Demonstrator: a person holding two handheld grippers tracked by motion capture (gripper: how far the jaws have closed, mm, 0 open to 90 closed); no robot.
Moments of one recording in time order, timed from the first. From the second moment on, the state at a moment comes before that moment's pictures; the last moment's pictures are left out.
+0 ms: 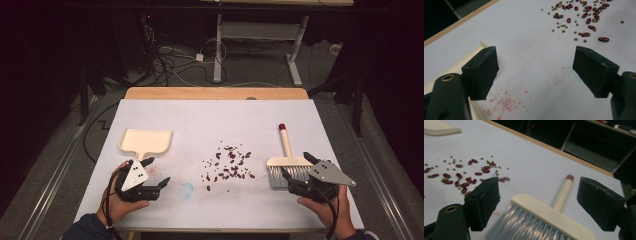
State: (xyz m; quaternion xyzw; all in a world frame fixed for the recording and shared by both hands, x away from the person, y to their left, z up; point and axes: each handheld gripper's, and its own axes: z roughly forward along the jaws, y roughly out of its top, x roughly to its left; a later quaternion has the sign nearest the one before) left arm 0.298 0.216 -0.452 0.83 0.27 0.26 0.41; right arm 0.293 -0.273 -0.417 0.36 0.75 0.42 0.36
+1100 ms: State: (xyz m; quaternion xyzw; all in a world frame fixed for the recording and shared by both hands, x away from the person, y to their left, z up) left arm 0.298 0.208 -0.464 0.86 0.26 0.25 0.37; right arm 0.446 -0.275 -0.419 0.54 0.77 0.25 0.22
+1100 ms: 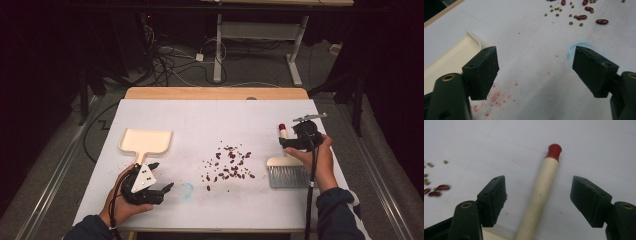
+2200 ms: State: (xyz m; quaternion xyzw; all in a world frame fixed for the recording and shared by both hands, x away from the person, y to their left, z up) left arm 0.296 0.207 -0.464 0.86 0.26 0.24 0.36; right arm 0.443 -0.280 -0.425 0.51 0.78 0.31 0.21
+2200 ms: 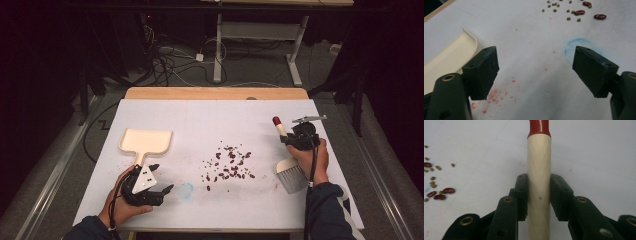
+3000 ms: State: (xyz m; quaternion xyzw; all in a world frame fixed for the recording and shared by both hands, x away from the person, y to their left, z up) left arm 0.282 0.179 -0.441 0.84 0.24 0.22 0.42; right arm 0.360 -0.290 -0.366 0.42 0.72 0.45 0.31
